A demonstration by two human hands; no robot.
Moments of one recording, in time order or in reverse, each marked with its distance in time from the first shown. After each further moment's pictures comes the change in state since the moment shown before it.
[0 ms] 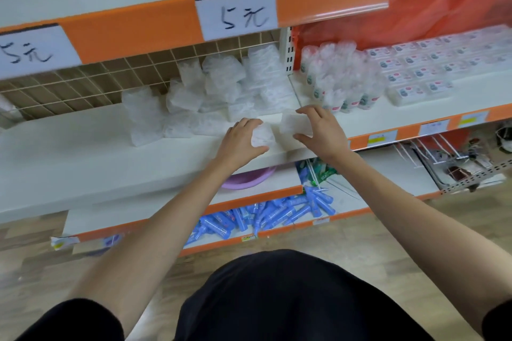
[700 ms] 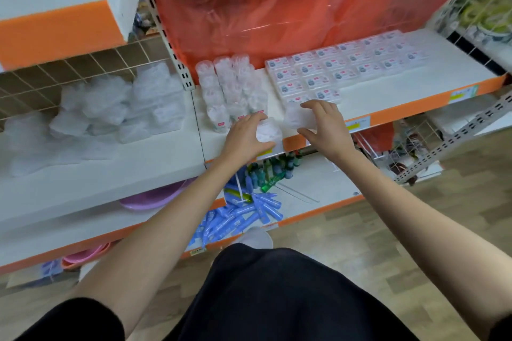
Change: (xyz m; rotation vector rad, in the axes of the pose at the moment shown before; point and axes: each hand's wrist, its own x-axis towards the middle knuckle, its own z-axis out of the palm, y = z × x) left_hand 0.100 0.252 0.129 -0.088 -0.009 0.071; right_hand -0.051 0.247 -0.147 -0.009 0.128 0.051
